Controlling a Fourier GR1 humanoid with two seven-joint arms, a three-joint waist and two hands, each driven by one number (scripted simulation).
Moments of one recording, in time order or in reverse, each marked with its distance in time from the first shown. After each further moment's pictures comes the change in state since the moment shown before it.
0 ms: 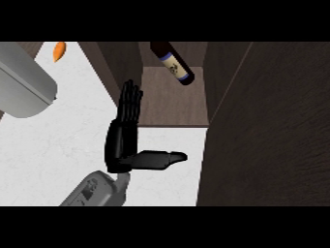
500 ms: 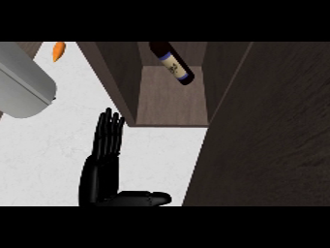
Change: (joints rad) left arm 0.267 0.102 -0.070 -0.281 -0.058 0.030 -0.016; right arm 0.019 -0.105 0.102 0.002 0.001 0.114 0.033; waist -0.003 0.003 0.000
